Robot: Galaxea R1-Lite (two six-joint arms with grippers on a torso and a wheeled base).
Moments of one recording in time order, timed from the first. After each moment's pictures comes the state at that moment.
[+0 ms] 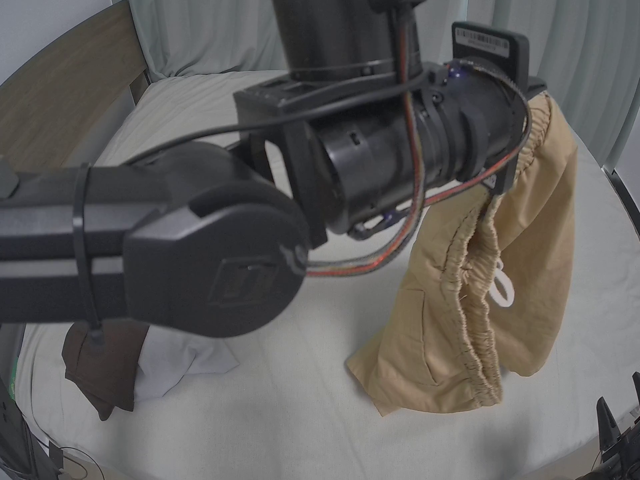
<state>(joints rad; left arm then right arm) -1.01 1.98 -1.68 -0.49 -0.10 -1.48 0.00 0.02 -0.02 0.00 0.02 0.00</state>
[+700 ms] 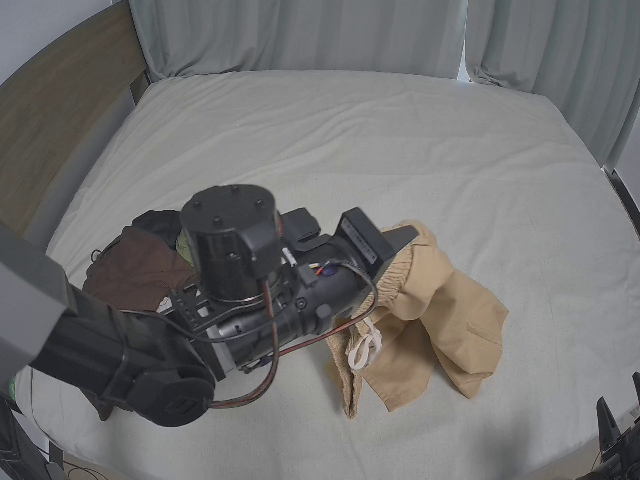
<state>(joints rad) -0.84 1.90 -0.92 -1.01 -0.10 -1.15 0.00 0.02 -0.02 0.00 0.02 0.00</state>
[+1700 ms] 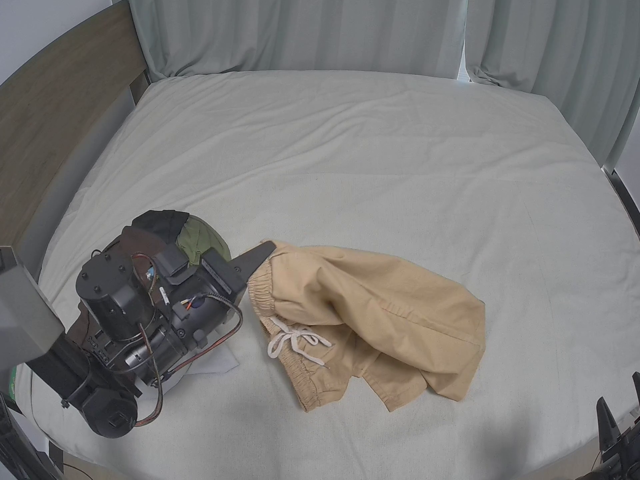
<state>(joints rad) -0.55 1.88 -0.43 -1.54 -0.10 -1.01 0.00 0.02 -0.02 0.00 0.02 0.00</state>
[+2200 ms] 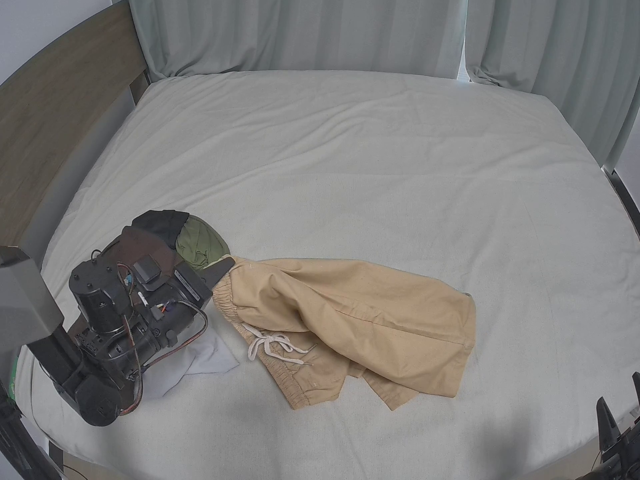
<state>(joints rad) -0.37 1.93 -0.36 -1.55 -0.17 -0.92 0.00 0.02 -0.02 0.00 0.02 0.00</state>
